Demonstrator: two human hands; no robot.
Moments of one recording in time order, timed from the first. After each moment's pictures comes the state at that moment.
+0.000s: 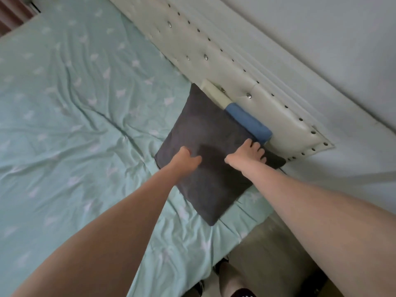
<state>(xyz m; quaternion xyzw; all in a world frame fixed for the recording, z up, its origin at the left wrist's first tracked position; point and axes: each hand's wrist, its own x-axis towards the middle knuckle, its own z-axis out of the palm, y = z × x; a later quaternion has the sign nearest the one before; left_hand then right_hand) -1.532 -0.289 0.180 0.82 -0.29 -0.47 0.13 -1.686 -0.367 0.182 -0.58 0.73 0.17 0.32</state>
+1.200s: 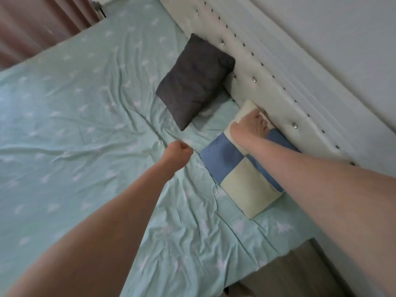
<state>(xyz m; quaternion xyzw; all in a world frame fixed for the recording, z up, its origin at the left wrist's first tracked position) -1.417 -0.290 0.229 0.86 -0.21 -0.40 0.25 -1.543 -0.445 0.226 -0.68 0.67 -0.02 0.30</state>
